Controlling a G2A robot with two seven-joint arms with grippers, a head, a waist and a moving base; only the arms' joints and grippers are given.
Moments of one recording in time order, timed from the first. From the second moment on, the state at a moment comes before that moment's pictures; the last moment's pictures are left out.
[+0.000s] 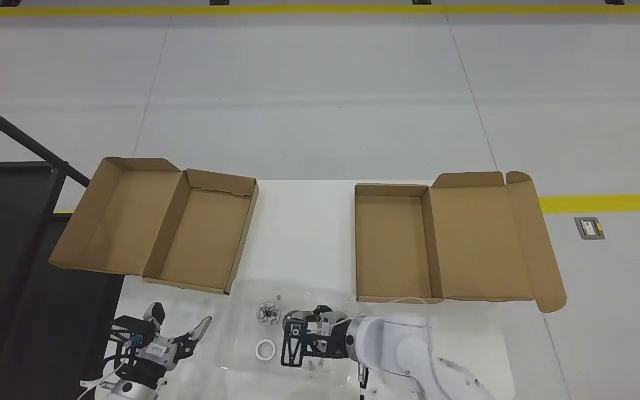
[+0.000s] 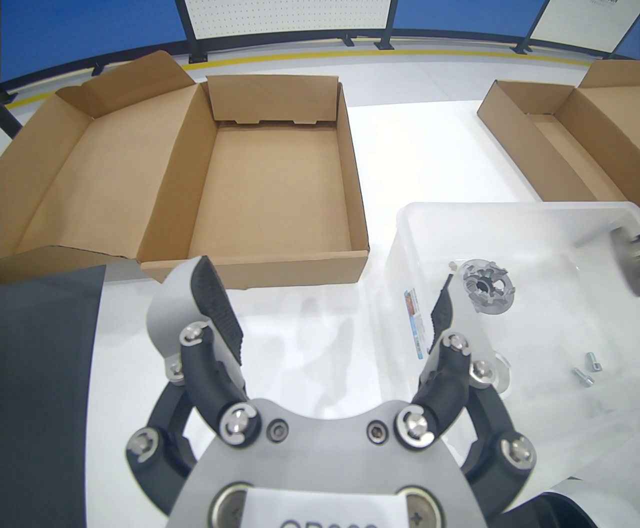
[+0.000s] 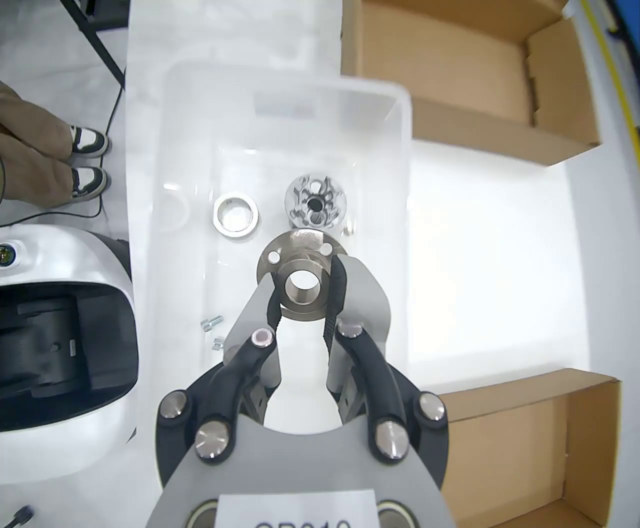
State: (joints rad) left arm 1.77 -1.14 -1.72 -1.79 1.21 -0.25 0.14; right arm -1.05 -1.28 0.91 -1.84 -1.55 -0.75 0.59
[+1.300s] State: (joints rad) left arm 1.77 -1.14 -1.72 -1.79 1.21 -0.25 0.14; right arm -0.63 -1.30 1.13 -1.09 -1.28 -0.48 0.51
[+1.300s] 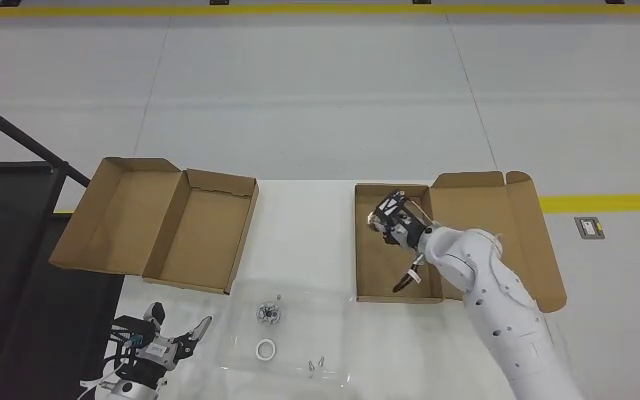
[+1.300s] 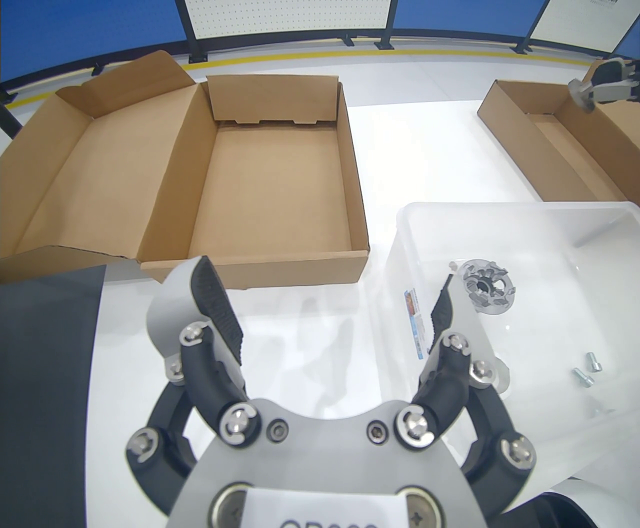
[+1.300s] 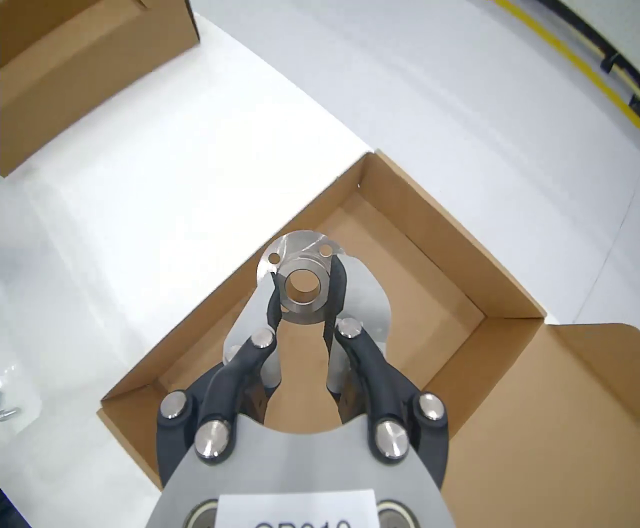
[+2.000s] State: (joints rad) left arm 1.77 -1.14 -1.72 -1.79 1.21 -0.25 0.14; right arm -0.40 -1.37 1.01 -0.59 -1.21 -0.46 0.51
